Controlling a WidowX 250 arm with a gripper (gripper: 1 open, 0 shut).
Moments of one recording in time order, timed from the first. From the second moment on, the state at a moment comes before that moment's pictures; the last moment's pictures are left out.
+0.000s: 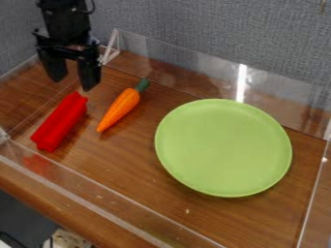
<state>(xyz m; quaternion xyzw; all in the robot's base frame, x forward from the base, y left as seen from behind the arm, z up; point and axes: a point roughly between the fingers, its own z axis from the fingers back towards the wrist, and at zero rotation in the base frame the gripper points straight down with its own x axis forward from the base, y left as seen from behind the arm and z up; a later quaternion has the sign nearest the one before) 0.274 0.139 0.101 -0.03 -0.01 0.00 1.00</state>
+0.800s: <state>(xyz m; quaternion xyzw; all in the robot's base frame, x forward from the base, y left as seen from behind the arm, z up) 0.280 0.145 0.088 -0.04 -0.02 0.02 1.00</state>
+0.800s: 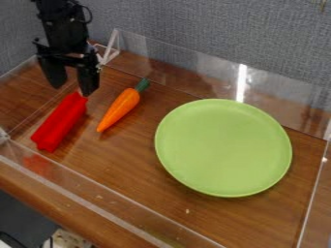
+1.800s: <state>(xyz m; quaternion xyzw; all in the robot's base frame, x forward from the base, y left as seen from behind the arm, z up) 0.272 0.149 0.113 -0.03 -0.03 -0.05 1.00</state>
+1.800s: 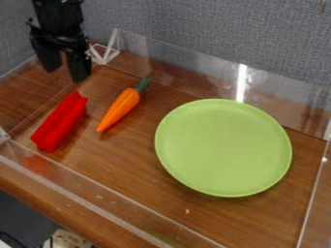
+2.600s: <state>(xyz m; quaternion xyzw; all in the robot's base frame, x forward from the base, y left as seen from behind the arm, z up) 0.268 0.120 0.093 -0.02 -0.03 -0.01 1.00</state>
